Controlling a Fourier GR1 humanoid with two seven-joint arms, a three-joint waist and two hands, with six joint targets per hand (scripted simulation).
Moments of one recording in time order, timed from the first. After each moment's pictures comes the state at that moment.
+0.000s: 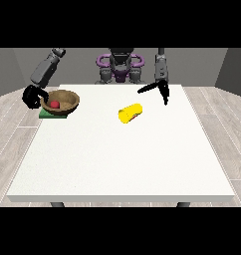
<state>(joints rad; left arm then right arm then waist) -0.53 0.09 0.07 -1.29 -0.27 0.21 -0.33 -0.67 -0.67 -0.43 -0.45 -0.31 0.31 -0.14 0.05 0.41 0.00</state>
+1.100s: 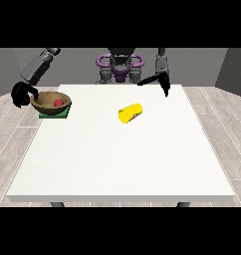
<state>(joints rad) -0.47 0.11 0.03 -1.57 -0.28 0.18 -0.17 -0.72 -0.81 -0.47 -0.30 -0.31 0.40 -0.17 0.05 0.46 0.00</state>
